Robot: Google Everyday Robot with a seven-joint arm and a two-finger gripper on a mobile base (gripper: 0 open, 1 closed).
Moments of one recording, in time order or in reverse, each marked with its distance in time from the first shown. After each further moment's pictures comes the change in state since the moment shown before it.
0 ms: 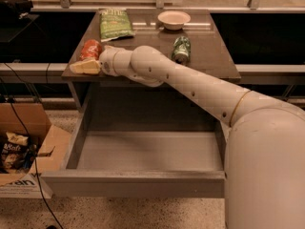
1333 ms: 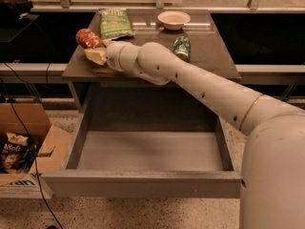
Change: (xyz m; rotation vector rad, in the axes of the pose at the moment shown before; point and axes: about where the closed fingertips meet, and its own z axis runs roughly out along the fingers) arm -0.025 -0.016 -0.026 0.050 -0.059 -0.027
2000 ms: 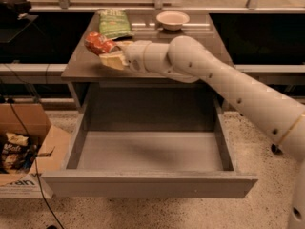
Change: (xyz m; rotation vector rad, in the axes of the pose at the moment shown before) arm -0.008 0.014 -0.082 -0.140 0.040 -0.123
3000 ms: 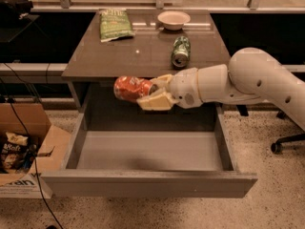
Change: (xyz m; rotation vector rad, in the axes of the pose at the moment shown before) arm 0.054 0.092 -0.173 -0.213 0.221 0.007
